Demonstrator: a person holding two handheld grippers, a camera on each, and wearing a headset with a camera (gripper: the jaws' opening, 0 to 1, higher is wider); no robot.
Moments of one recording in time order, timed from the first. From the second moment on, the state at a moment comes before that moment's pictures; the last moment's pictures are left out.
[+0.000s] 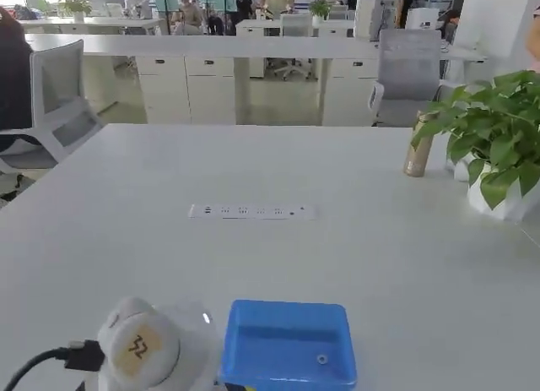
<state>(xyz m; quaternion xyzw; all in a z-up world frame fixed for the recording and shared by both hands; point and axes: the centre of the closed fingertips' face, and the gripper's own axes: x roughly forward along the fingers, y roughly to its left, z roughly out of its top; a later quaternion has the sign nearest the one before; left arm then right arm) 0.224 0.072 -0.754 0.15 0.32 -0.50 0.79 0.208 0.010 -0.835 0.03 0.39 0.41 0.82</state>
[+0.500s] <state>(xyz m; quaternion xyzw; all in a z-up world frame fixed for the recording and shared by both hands) 0.210 0.064 -0.742 0.22 0.26 -0.59 0.74 0.209 0.009 -0.834 0.03 0.39 0.41 0.82</state>
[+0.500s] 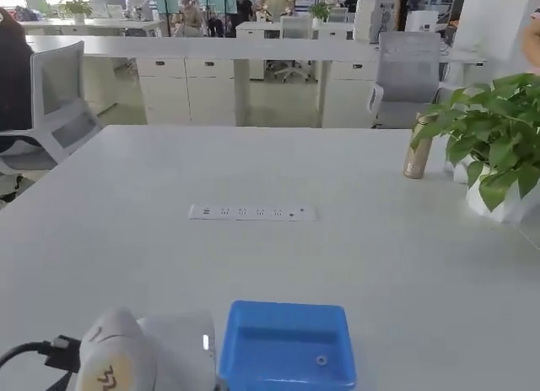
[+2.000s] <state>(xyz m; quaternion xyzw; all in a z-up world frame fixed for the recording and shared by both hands) 0.190 0.054 -0.714 0.28 0.21 -0.67 0.66 0.202 0.088 -0.790 -0.16 0.23 0.60 0.75</state>
